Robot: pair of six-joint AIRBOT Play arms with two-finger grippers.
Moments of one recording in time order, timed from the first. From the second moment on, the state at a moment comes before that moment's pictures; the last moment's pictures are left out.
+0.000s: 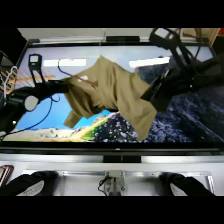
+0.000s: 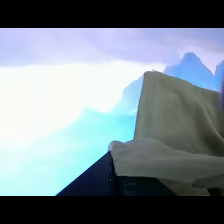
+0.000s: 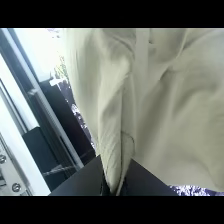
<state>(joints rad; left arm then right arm) -0.22 -1.13 0.98 1.58 -0.45 -1.69 0.25 -1.12 1.64 -1.06 1.62 0.96</state>
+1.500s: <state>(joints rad) -0.21 -1.02 1.42 1.24 -0.90 -1.30 0.32 -1.13 1.64 -1.29 1.50 0.95</state>
